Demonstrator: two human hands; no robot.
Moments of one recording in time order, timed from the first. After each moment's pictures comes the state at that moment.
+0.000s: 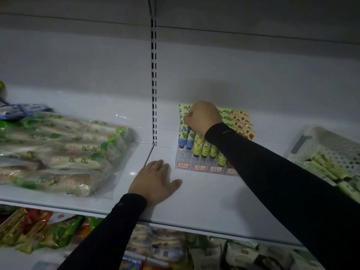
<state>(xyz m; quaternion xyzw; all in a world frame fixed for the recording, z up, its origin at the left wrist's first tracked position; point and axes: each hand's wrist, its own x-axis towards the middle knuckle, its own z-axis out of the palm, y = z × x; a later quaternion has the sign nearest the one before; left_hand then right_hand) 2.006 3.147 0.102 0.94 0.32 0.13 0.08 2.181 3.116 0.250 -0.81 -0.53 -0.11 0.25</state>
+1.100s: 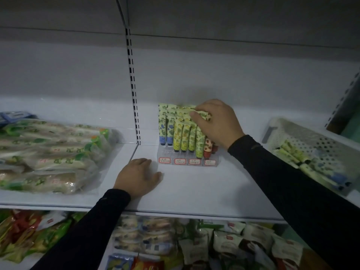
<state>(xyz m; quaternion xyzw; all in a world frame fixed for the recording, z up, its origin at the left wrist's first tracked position) 1.999 3.129 0.115 0.91 0.35 0.17 0.11 2.202 2.995 0.255 -0.73 -0.56 -0.17 0.37</state>
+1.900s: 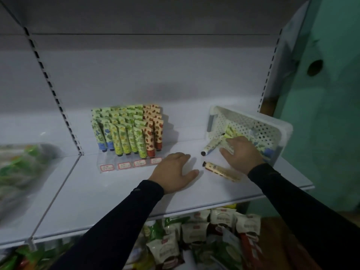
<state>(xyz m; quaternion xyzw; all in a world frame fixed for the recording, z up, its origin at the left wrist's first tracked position) 2.166 2.978 0.147 0.98 0.10 0.10 0.15 2.341 2.809 0.148 -0.91 -0.31 -0.08 0.26</state>
